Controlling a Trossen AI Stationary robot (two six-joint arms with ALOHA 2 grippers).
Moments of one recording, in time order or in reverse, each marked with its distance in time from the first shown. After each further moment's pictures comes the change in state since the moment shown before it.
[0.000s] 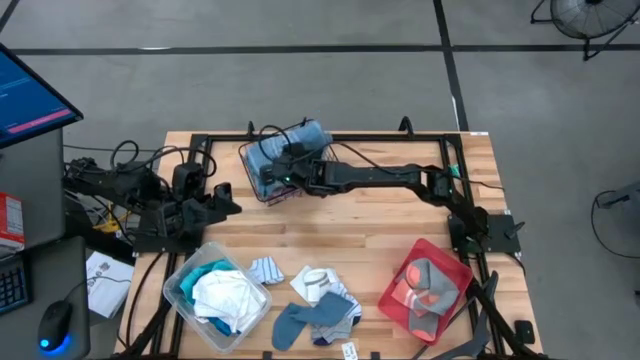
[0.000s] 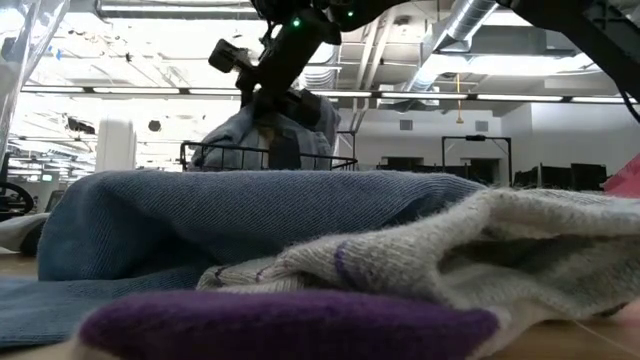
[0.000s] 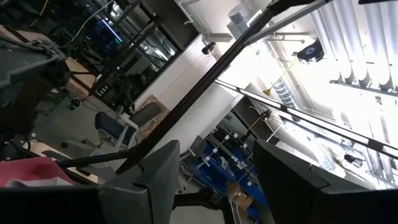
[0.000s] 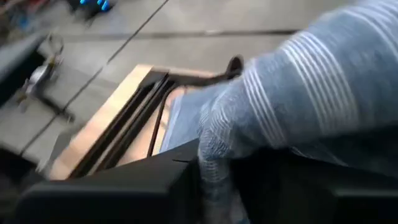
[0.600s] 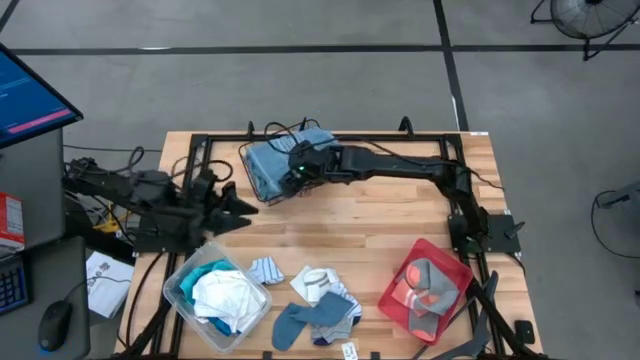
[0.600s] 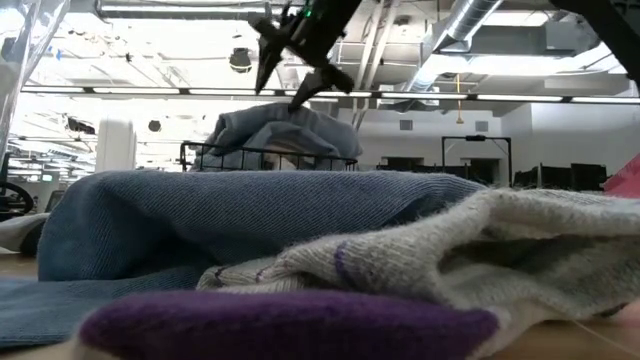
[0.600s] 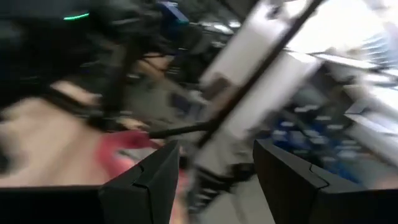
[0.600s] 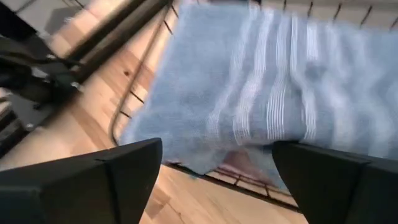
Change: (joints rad) left arm 0.019 0.034 0.000 -0.239 -0.137 0.134; right arm -0.015 -0.167 -0.002 -0.417 -0.316 -0.189
